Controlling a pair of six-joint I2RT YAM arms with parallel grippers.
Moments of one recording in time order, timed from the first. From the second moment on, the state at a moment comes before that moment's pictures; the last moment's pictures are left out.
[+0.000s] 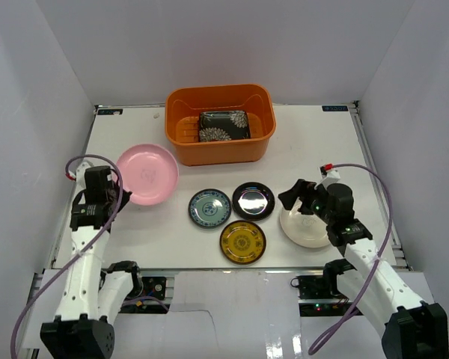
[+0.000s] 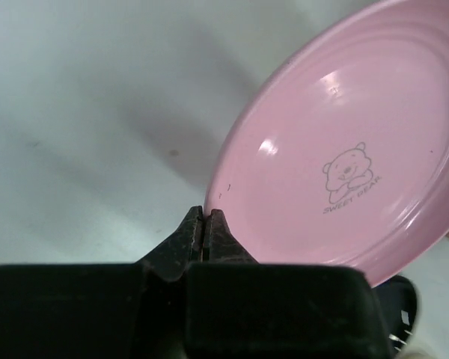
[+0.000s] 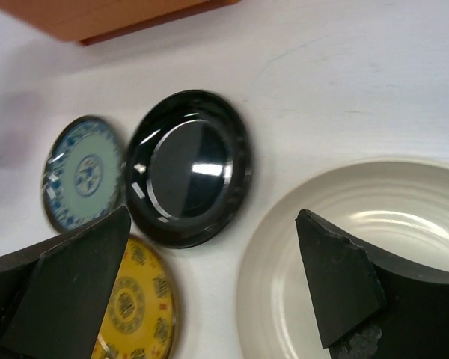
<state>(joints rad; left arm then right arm) 0.06 0.86 0.78 -0.78 -0.22 -0.76 0.29 0.74 0.34 -0.01 -0.25 0.47</state>
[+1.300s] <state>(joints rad) -0.28 2.07 1.91 -0.46 -0.03 -0.48 0.24 1.48 0.70 -0.03 0.12 0.39</state>
